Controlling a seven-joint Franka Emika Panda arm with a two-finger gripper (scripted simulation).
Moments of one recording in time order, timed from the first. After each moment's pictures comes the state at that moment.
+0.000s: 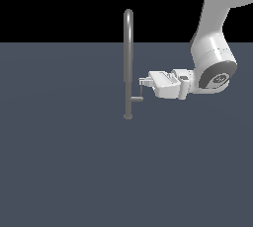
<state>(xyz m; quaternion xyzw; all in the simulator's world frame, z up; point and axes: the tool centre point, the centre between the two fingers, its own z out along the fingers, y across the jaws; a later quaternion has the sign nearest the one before) 0.046 -0.054 0.155 -0.49 0.51 0.49 0.51</state>
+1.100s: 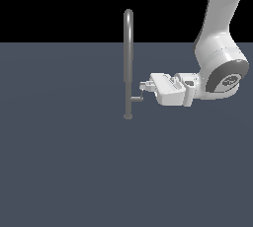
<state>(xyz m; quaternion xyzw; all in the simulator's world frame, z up) 0.005 -0.053 0.153 -0.50 0.50 0.48 0.51</state>
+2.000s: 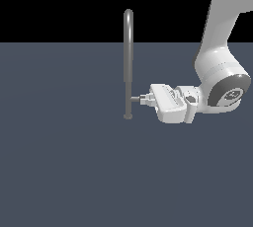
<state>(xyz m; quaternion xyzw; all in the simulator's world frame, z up) -0.024 -0.052 0.117 -0.50 0.50 0.49 0.52</state>
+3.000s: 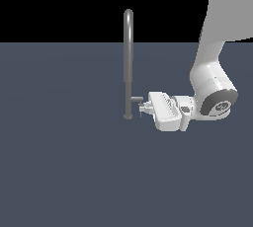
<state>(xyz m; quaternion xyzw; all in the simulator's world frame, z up) -0.006 -0.053 0.076 -0.51 0.49 0.49 0.52</state>
